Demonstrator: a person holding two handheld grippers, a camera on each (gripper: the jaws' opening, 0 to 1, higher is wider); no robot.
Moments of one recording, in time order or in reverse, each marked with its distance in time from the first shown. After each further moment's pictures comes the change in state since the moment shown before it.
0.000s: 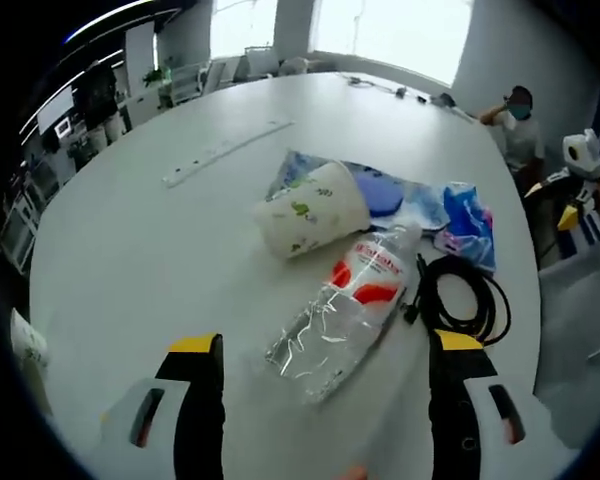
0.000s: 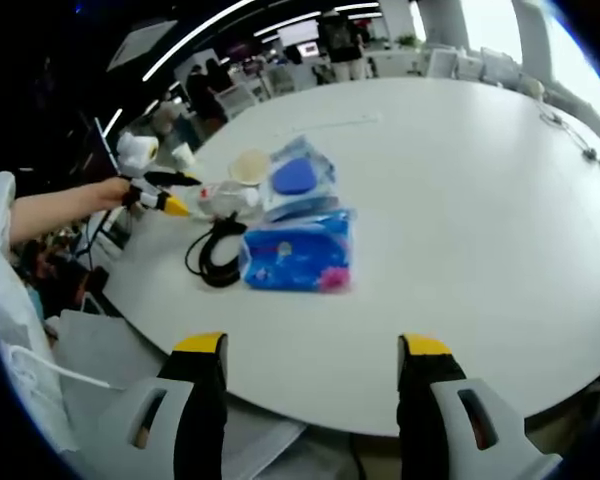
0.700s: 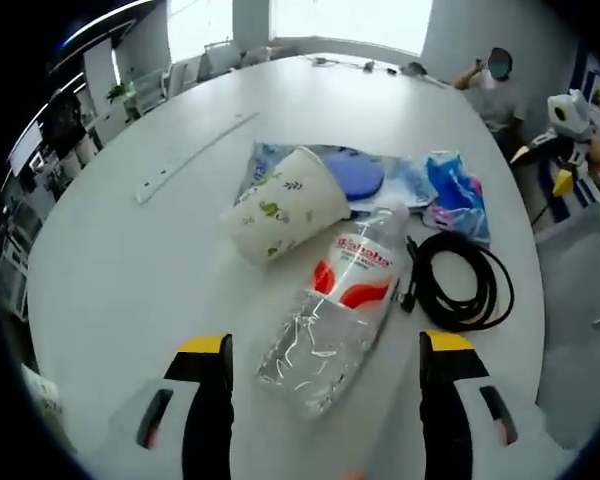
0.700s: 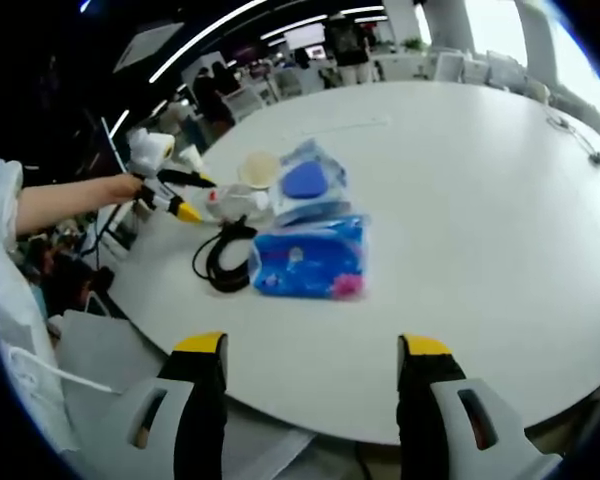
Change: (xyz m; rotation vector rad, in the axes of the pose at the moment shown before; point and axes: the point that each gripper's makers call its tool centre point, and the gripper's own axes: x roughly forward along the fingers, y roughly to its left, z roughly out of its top) left arm 0.012 -0.008 0.001 0.137 0.076 -0.050; right arm 0.006 0.011 0.004 -0.014 -0.017 0.031
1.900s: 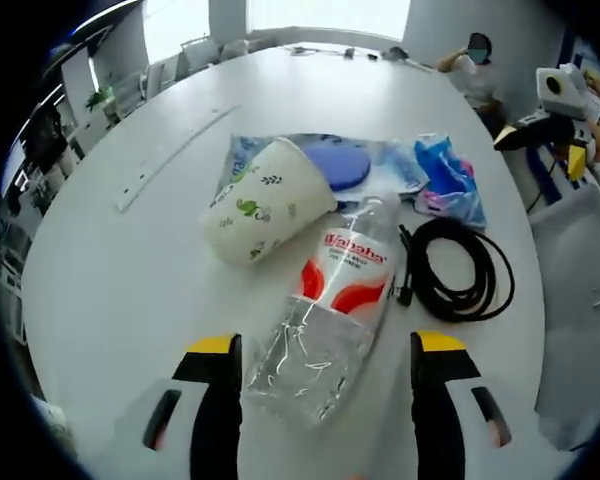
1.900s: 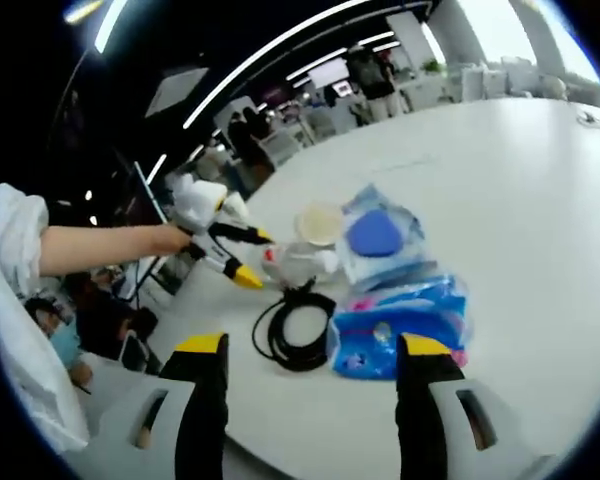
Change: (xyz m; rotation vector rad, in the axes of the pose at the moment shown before) left arm 0.010 -0.004 -0.002 0.072 0.056 -0.048; right arm 0.046 0.074 0.064 0.048 -0.189 0.210
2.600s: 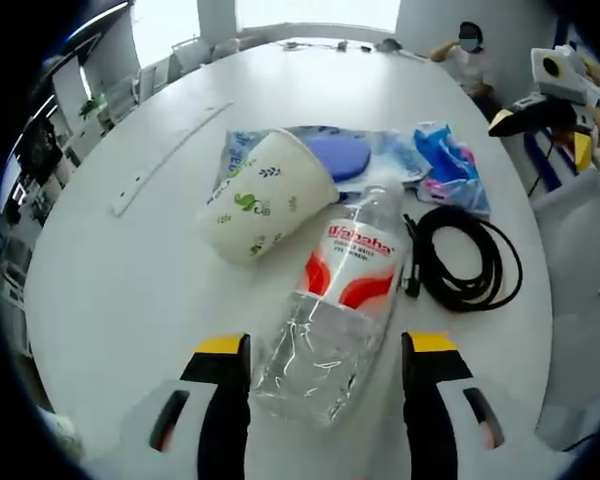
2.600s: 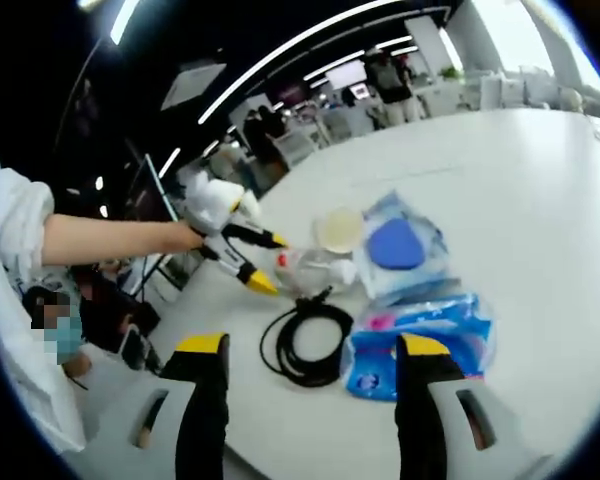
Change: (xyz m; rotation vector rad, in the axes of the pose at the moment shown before) left arm 0.005 0.005 -0.004 0.045 0.024 0.009; right arm 0.016 0.009 0.007 -0.050 -0.006 0.042
